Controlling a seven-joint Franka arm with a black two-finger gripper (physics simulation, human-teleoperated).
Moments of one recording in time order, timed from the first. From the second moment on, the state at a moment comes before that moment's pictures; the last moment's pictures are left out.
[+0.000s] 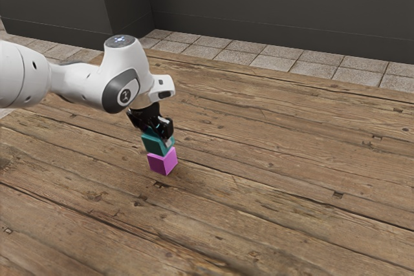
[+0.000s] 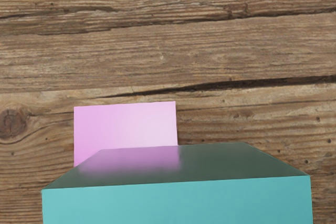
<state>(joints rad) -0.13 0.22 0.14 -1.99 -0.01 2.38 0.07</state>
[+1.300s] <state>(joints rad) -0.06 0.36 0.14 -1.79 -0.15 2.15 0.33</state>
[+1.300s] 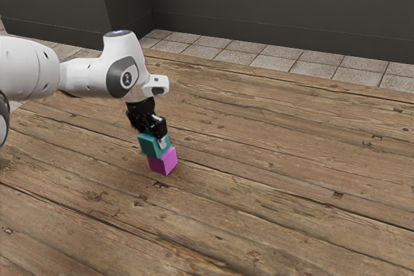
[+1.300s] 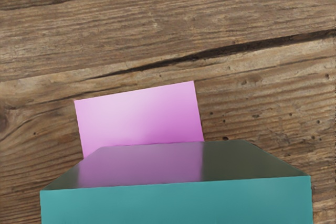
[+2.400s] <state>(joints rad) -0.04 0.43 0.14 -1.71 -0.18 2.10 0.37</state>
